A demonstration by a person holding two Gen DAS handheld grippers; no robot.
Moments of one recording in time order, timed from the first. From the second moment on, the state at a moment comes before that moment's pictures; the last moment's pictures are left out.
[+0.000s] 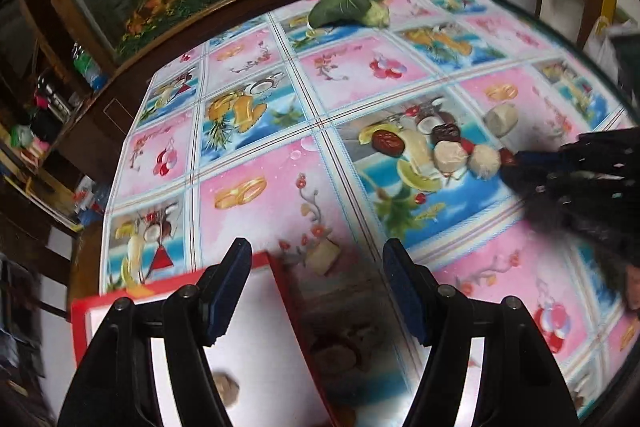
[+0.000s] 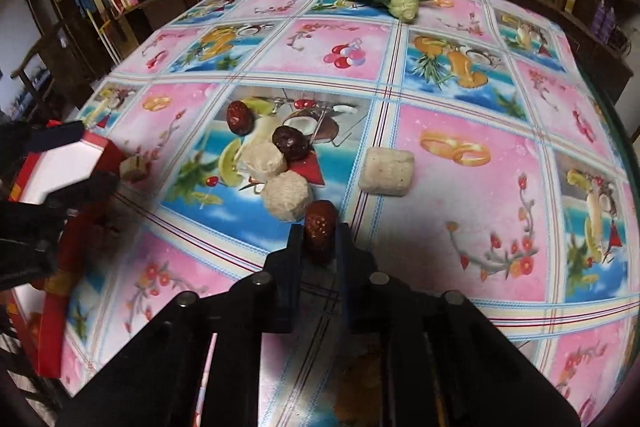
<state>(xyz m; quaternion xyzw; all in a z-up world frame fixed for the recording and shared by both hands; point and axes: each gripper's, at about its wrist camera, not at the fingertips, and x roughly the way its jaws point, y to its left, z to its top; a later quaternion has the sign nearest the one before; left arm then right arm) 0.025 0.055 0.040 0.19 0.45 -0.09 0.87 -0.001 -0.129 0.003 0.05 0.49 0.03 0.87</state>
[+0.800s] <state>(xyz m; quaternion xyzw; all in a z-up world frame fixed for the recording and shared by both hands) 0.036 0.061 0.012 0.15 0.50 -0.15 0.84 0.001 -0.143 0.004 0.13 0.50 0.05 0.85</state>
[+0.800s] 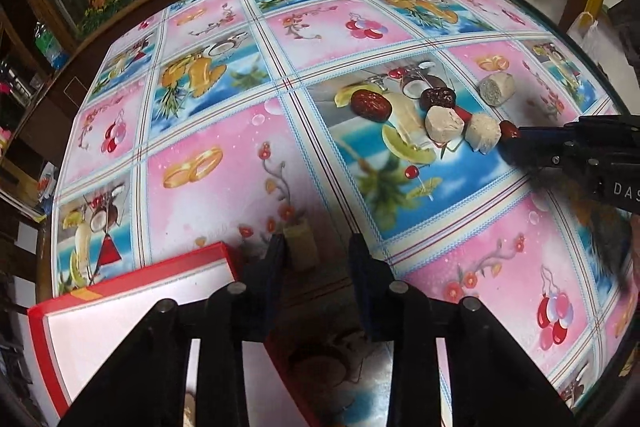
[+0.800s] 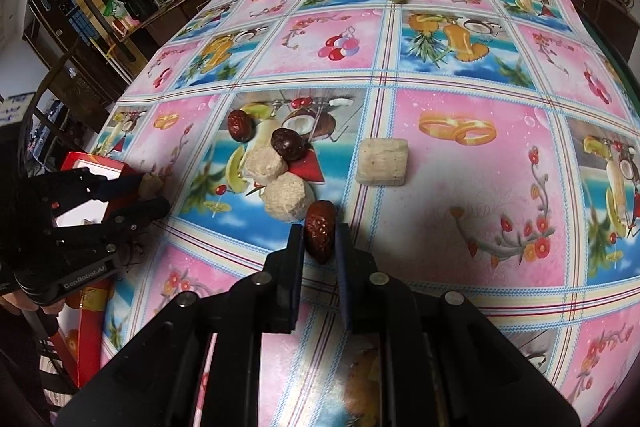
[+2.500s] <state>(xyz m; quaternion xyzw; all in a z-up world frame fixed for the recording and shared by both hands) -0.215 0.221 0.051 -0.06 0.35 0.06 0.93 -0.087 0.104 0.044 0.07 0.37 0.32 0.87</state>
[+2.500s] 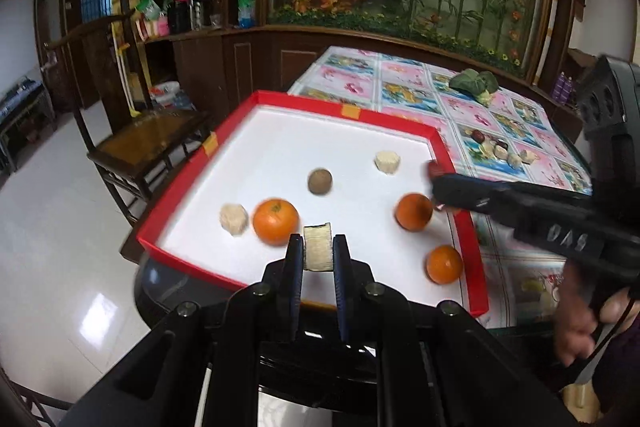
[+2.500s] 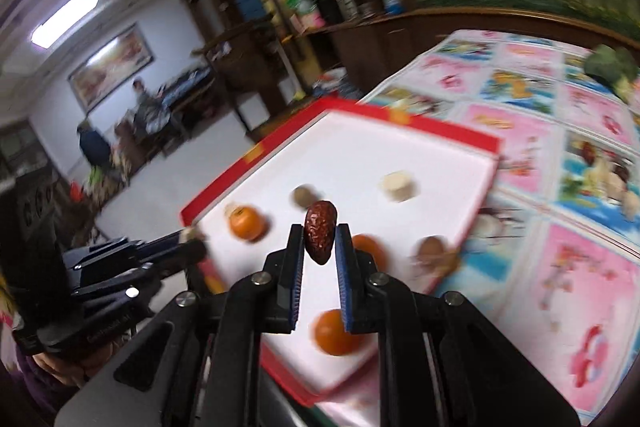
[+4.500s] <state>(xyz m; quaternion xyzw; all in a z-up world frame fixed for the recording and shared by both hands) -0.228 0.248 0.051 -0.09 0.34 0.13 0.93 -0.134 0.084 0.023 0.01 0.44 0.35 0.82</state>
